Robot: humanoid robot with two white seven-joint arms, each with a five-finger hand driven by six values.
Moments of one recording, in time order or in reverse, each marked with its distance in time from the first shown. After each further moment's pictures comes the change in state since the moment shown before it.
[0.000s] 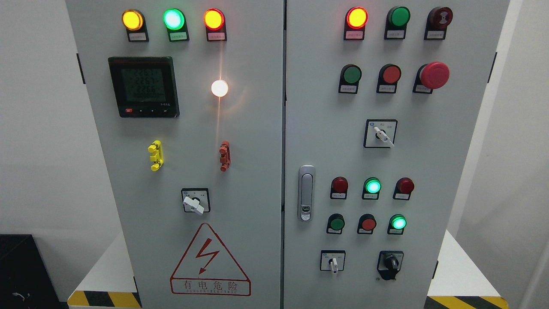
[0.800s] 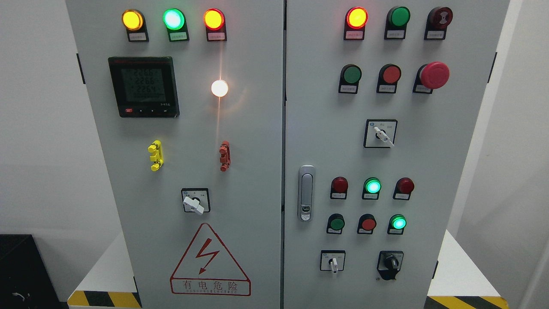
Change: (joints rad) left arm 0.000 0.000 0.000 0.000 0.000 0.000 0.000; right arm 0.000 -0.001 0.001 -0.001 0.010 -0.013 0.032
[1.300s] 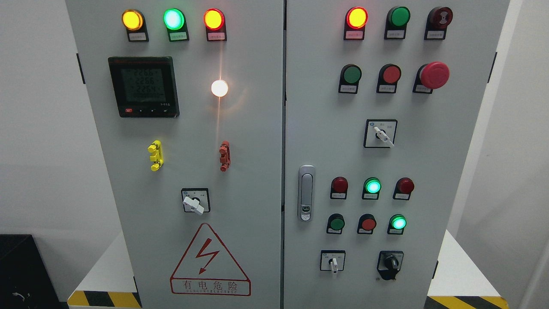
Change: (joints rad) left arm 0.000 0.000 0.000 0.000 0.000 0.000 0.000; right arm 0.032 -0.012 -0.020 -0.097 0.140 -0.006 -0.046
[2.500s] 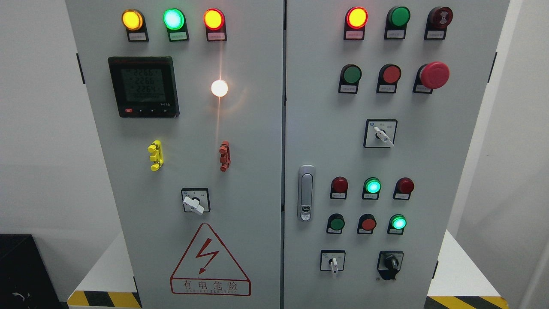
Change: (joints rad) left arm 0.000 0.000 0.000 0.000 0.000 0.000 0.000; right arm 0.136 0.007 -0.079 -0.640 0.584 -0.036 -0.211
